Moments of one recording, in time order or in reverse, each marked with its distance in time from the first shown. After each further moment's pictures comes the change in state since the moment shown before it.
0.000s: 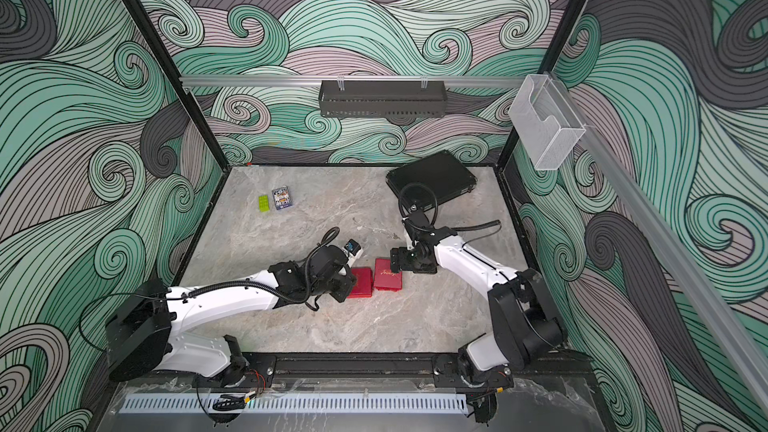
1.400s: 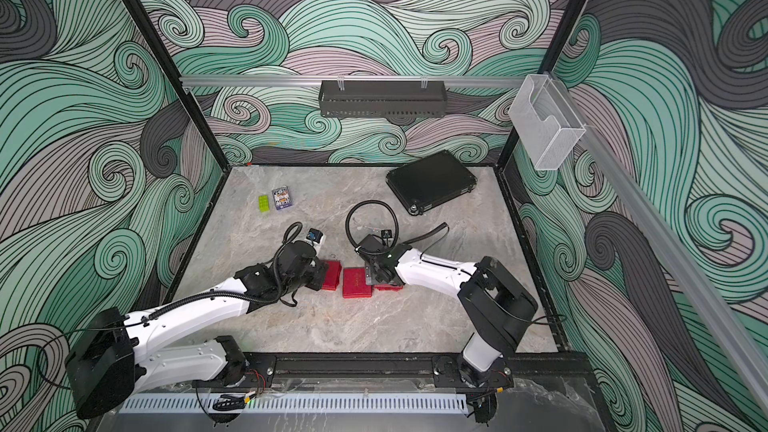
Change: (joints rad) left arm 0.177 -0.226 -0.154 -0.018 -0.110 -0.100; right arm 0.343 0.175 0.017 0.112 0.432 0.315
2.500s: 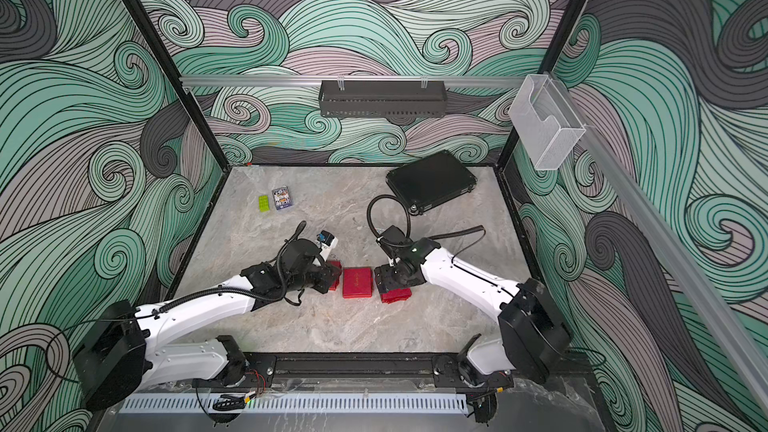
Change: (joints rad) left arm 0.003 0.072 -0.001 0.127 0.272 0.036; right arm -0.122 -0.241 -0.031 -0.193 -0.381 -0.289
